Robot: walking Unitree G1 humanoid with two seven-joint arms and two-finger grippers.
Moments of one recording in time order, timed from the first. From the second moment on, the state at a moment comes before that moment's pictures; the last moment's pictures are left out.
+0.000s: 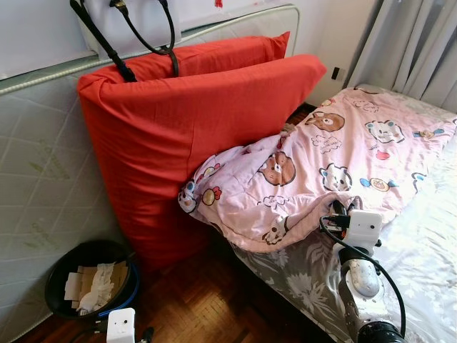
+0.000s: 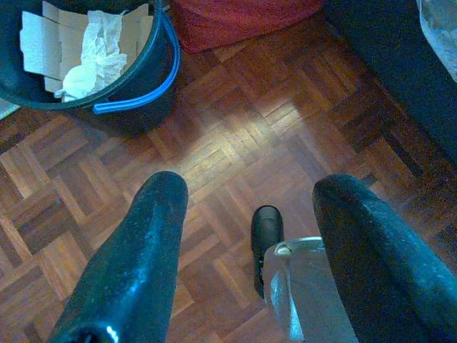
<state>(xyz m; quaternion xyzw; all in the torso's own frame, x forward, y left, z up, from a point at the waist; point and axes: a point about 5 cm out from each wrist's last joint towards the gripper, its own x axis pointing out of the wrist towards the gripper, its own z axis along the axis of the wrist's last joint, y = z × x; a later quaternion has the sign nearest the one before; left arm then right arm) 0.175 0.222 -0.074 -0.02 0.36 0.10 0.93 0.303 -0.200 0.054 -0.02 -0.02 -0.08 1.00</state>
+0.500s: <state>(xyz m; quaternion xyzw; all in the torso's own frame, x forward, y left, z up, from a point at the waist) 0.176 0.222 -0.074 -0.02 0.36 0.10 0.93 0.303 -0.201 0.053 -0.02 -0.01 -0.09 1.00</state>
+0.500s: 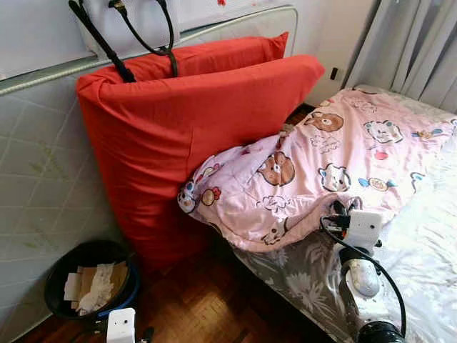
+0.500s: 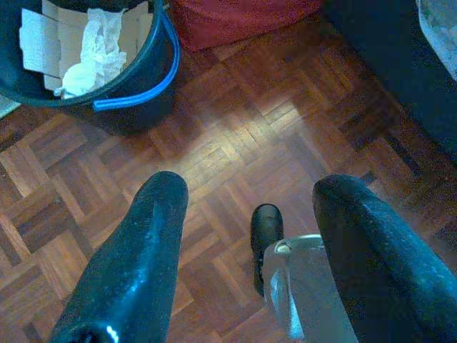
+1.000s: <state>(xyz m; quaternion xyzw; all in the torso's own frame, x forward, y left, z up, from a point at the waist) 0.182 0.222 -0.070 -0.01 0.35 0.09 0.93 0.303 -0.211 0.051 -0.04 0.01 -0.11 0.99</state>
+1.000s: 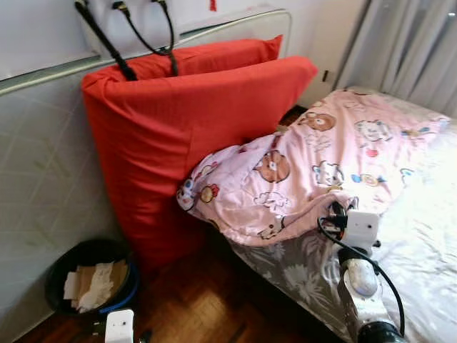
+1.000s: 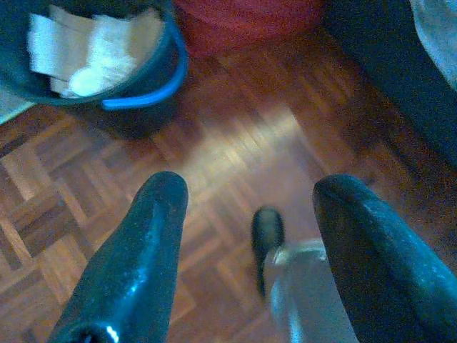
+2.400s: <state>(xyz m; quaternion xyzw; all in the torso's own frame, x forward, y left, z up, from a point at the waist) 0.174 0.217 -0.076 0.00 0.37 0.07 0.93 0.193 -0.181 -0.080 -0.17 0.47 0.12 0.86</state>
